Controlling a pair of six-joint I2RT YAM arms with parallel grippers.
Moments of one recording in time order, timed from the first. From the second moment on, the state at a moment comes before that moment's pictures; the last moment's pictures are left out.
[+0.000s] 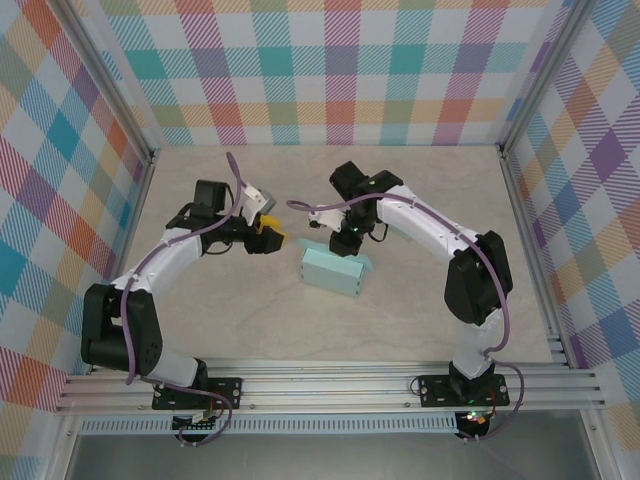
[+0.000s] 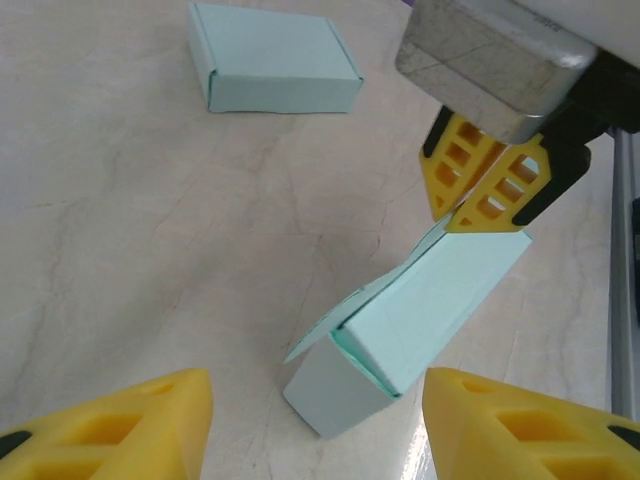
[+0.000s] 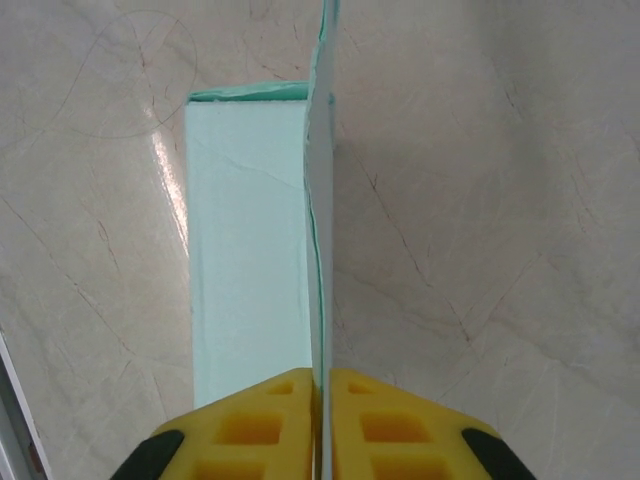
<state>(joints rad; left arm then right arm) -0.18 1.47 1.04 -0.42 0.87 0.40 0.66 1.89 1.70 -1.12 -0.29 -0.57</state>
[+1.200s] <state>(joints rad) -0.36 1.68 1.31 -0.80 0.64 0.78 0.79 1.38 1.17 -0.92 0.04 0.25</state>
